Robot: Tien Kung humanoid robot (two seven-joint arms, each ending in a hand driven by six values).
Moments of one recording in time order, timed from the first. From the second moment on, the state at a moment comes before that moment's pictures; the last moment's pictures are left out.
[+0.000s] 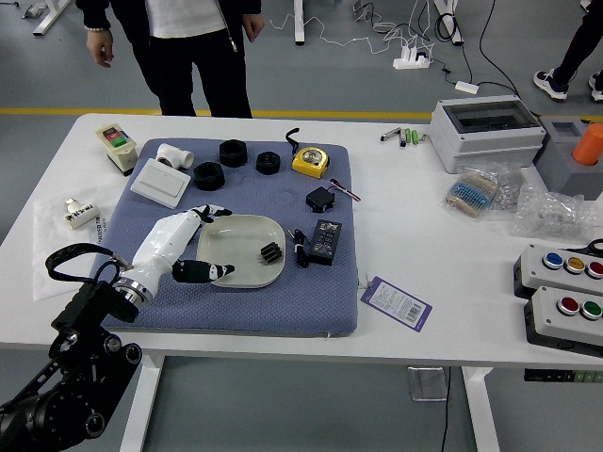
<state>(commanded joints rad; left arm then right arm) -0.28 0.00 -1.39 -1.10 2.27 0.12 -0.23 0.09 -0.26 0.31 0.25 0.53 -0.30 0.04</state>
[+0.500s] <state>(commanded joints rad) -0.34 0.03 -1.47 -1.05 2.27 0.16 -0.24 0.09 -0.26 0.31 0.25 0.53 -0.30 0.04</state>
